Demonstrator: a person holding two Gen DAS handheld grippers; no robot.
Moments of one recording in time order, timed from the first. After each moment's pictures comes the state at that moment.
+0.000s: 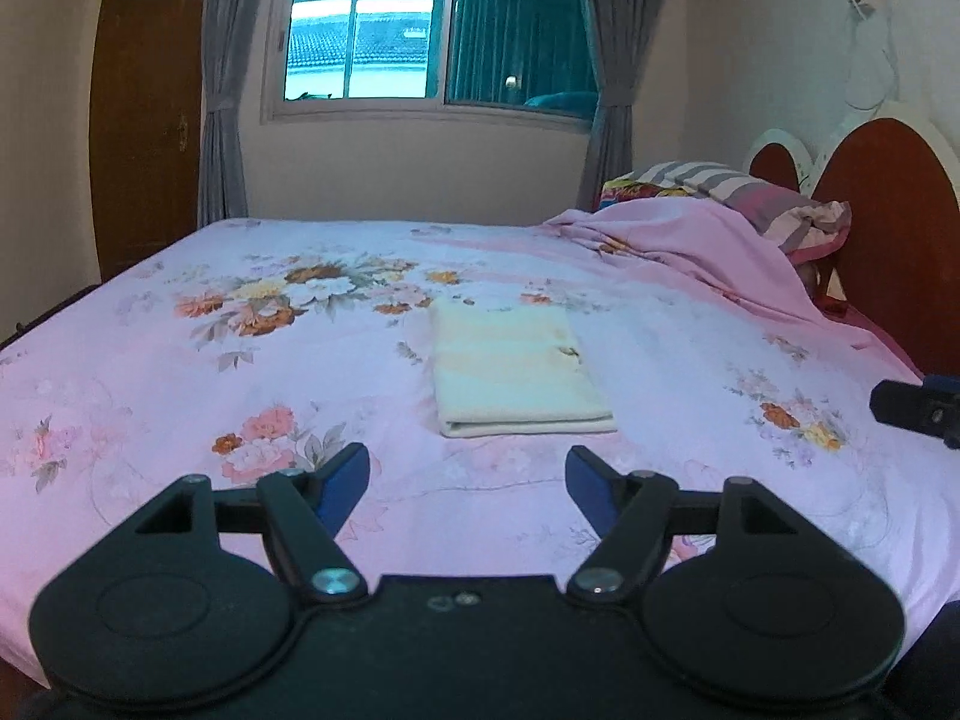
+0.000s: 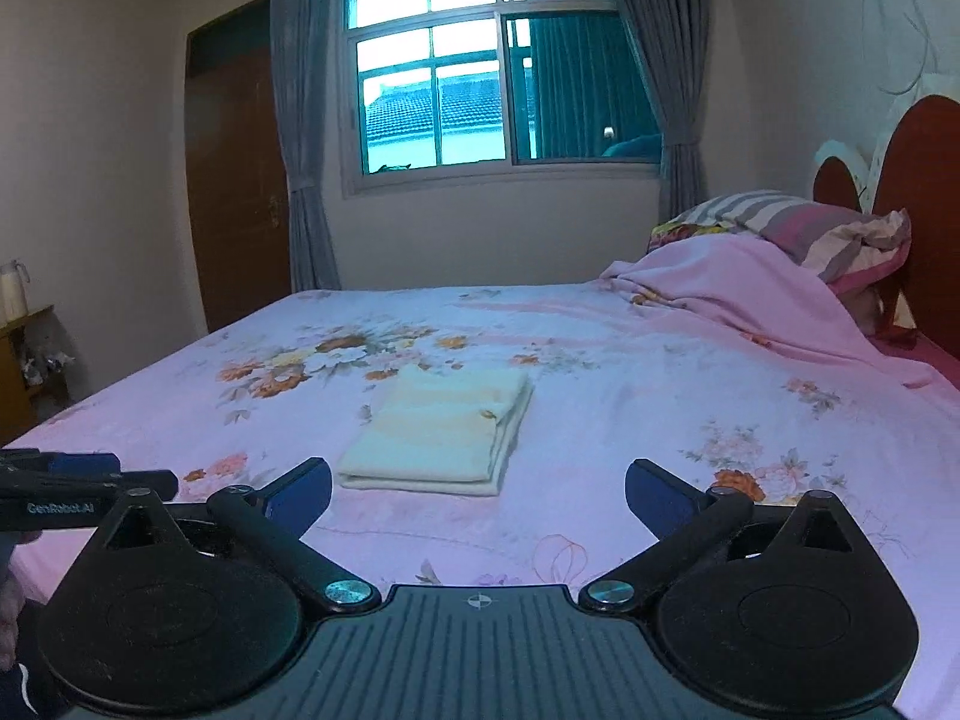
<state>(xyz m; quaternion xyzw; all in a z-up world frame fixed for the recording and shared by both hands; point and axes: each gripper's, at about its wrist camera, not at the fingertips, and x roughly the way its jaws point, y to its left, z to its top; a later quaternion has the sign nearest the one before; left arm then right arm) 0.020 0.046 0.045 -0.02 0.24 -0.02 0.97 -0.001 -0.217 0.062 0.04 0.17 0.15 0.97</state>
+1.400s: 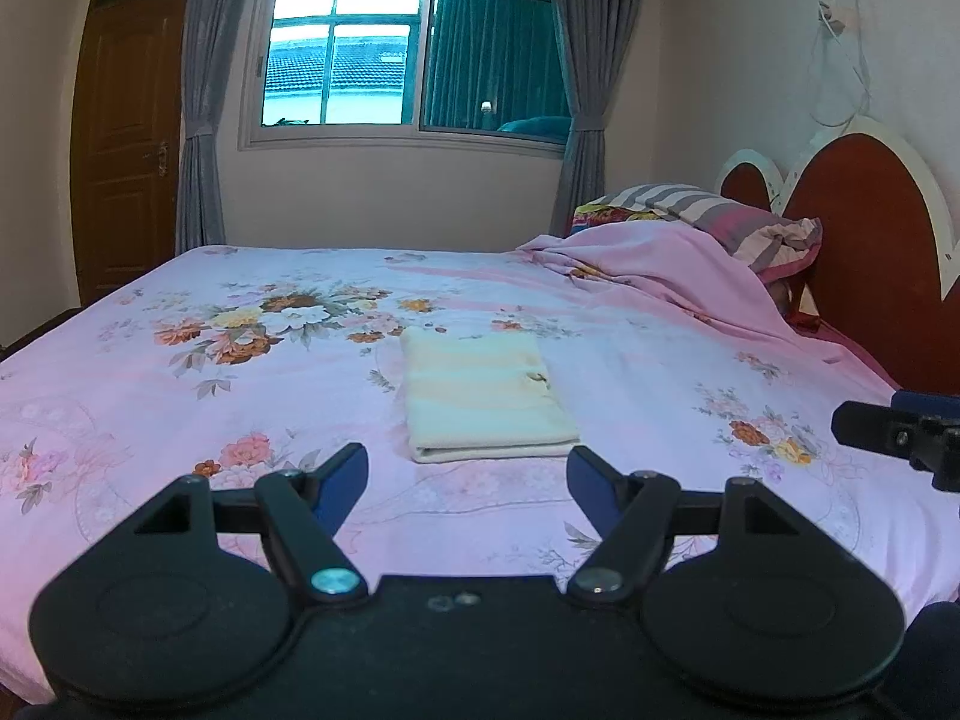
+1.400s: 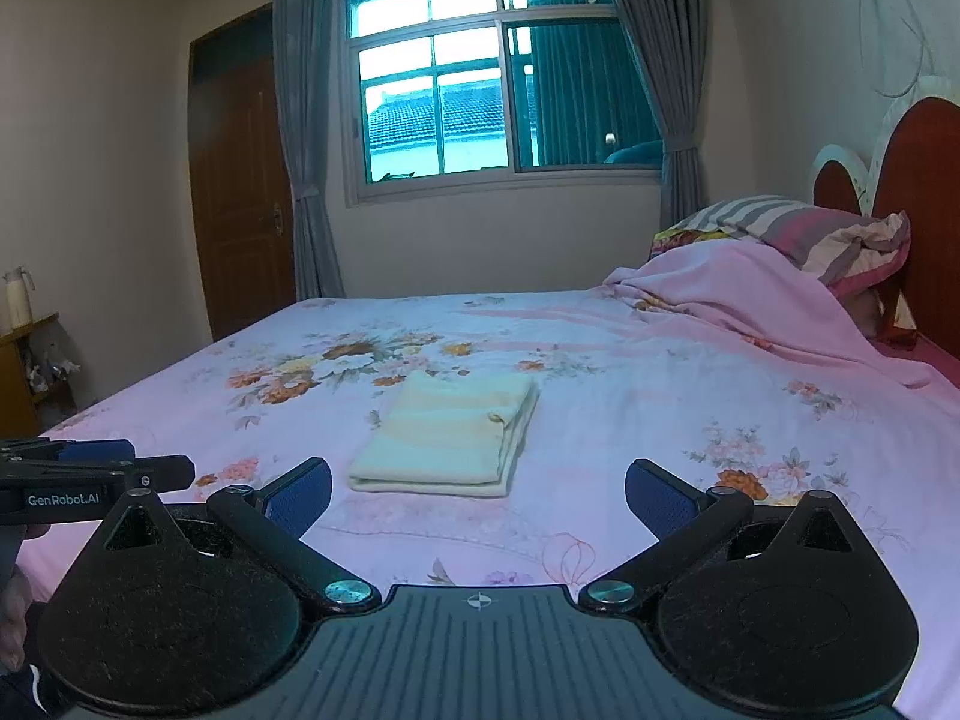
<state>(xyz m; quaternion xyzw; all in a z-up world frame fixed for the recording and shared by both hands) 0.009 0.039 0.053 -0.02 0.21 -0.04 0.98 -0.010 -0.221 0.063 0.05 0.17 0.15 0.97</state>
